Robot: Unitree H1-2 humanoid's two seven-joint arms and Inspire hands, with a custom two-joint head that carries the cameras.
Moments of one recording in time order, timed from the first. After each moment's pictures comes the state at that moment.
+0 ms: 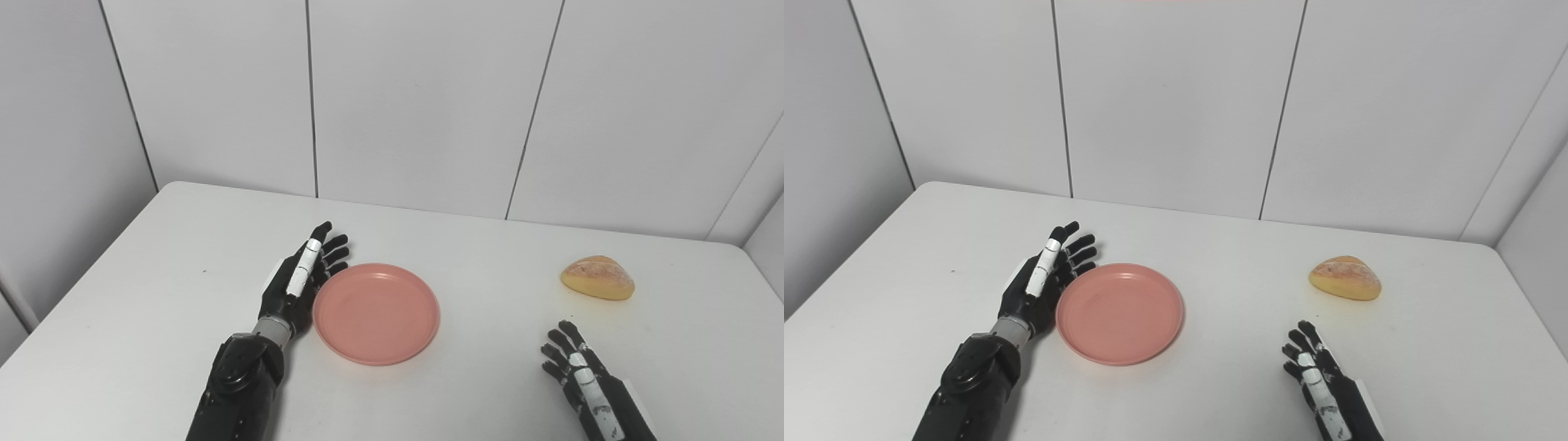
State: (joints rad) left arm -0.37 0.08 0.12 0.28 -0.28 0.14 -0.13; right arm 0.02 -0.11 0.03 -0.19 0.19 0.18 0.15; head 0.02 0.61
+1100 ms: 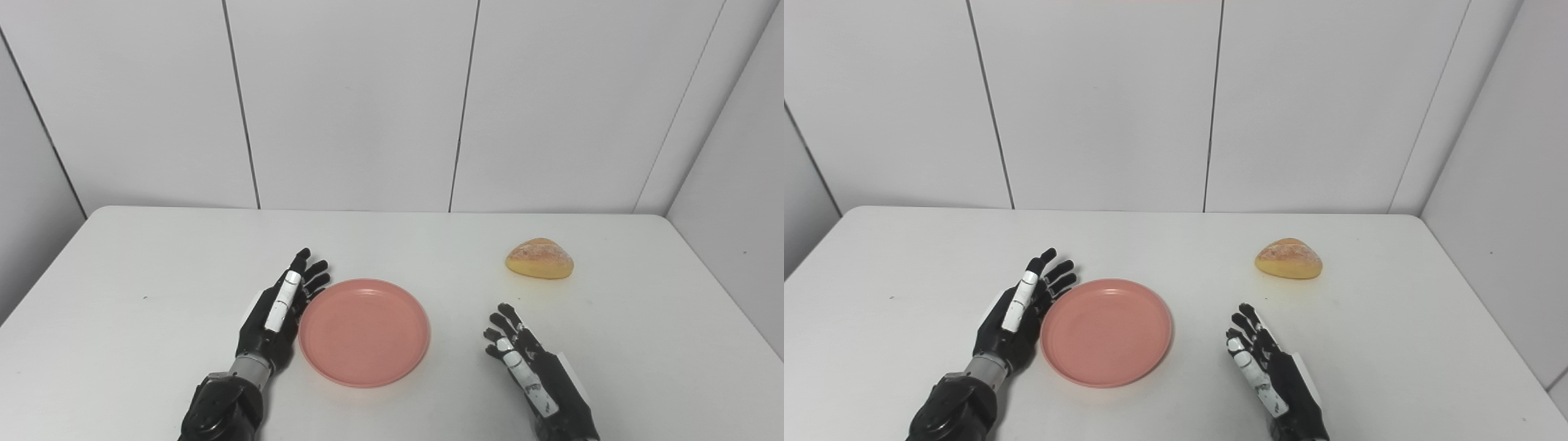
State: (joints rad) left arm -0.31 0.03 0.08 0.23 -0.26 0.14 -0.18; right arm 0.01 -0.07 0.06 -0.15 0.06 0.11 0.12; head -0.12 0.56
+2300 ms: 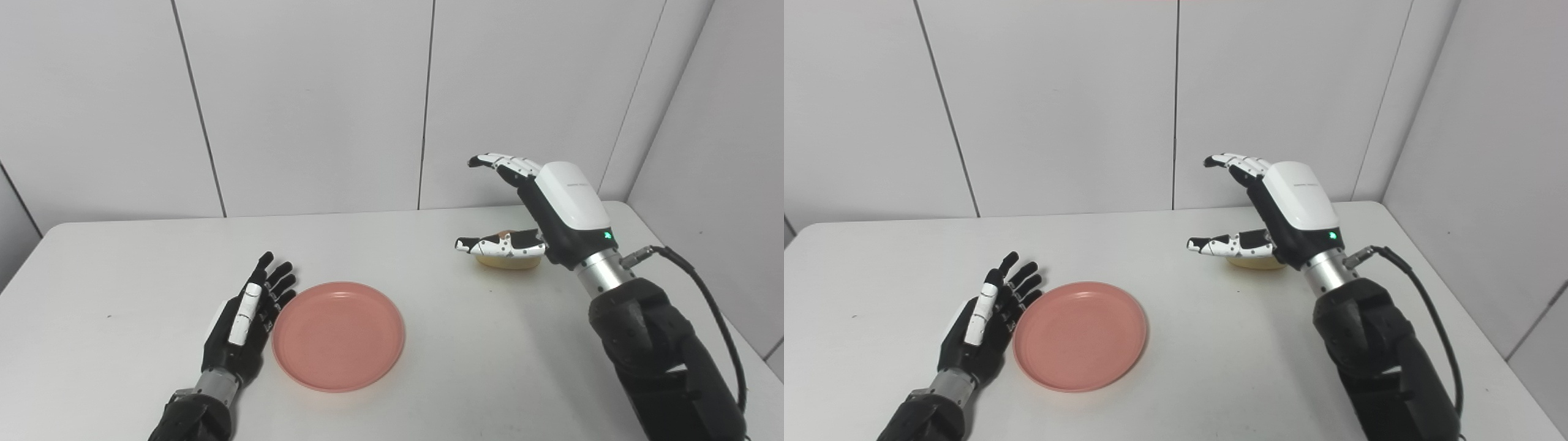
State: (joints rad) left arm -0.32 0.06 0.07 0.29 -0.31 0.07 -0.26; right arm -0.51 -0.44 0.12 -0.19 -0.73 0.05 0.19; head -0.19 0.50
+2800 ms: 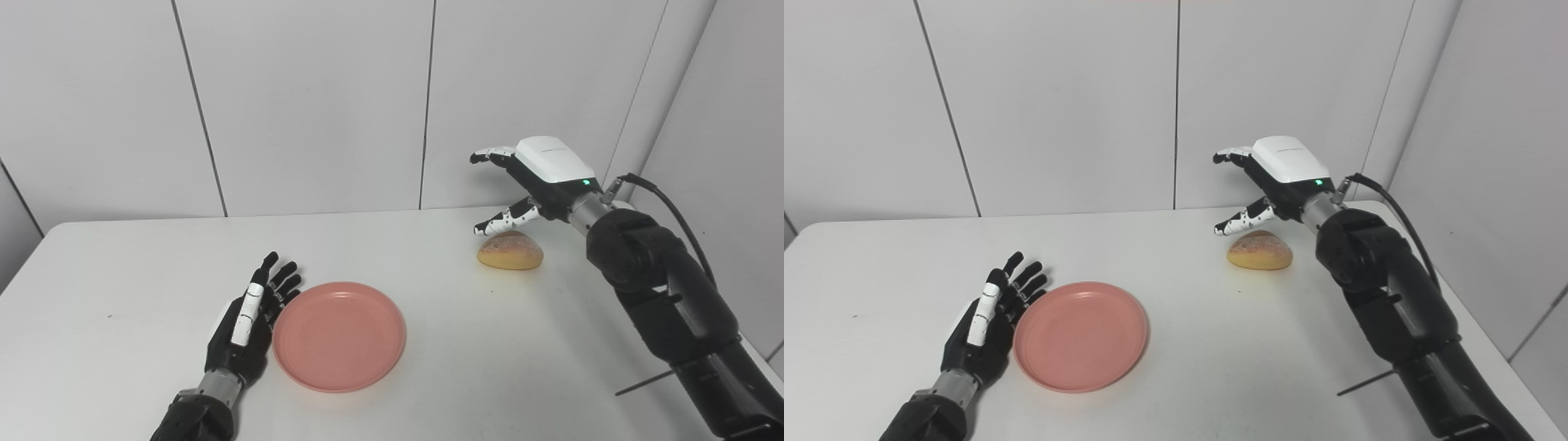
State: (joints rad) left arm -0.32 0.06 0.07 0.29 -0.33 0.08 -0.27; right arm -0.73 -0.54 0.24 0.17 -0.75 0.05 0.40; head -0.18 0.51
